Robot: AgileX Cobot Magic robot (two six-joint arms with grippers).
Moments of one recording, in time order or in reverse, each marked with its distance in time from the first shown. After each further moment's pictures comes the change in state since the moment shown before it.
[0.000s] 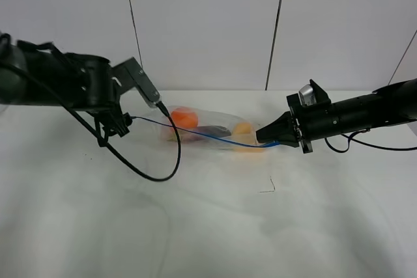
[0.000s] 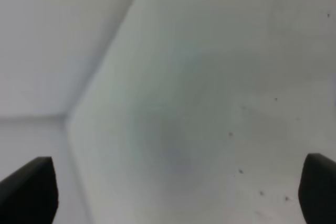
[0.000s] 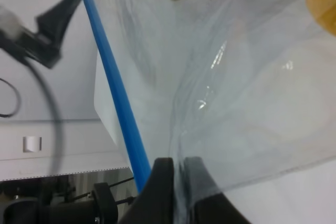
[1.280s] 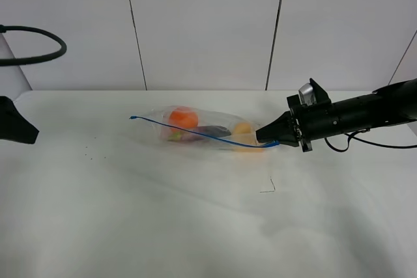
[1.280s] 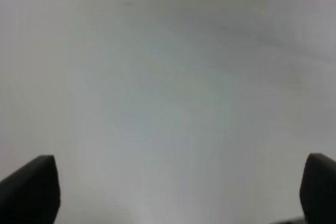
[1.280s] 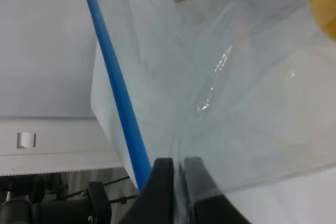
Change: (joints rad) left arm 0.686 -0.678 0.172 -1.483 0.317 0.966; right arm 0.000 0.000 0.000 0.003 0.000 -0.036
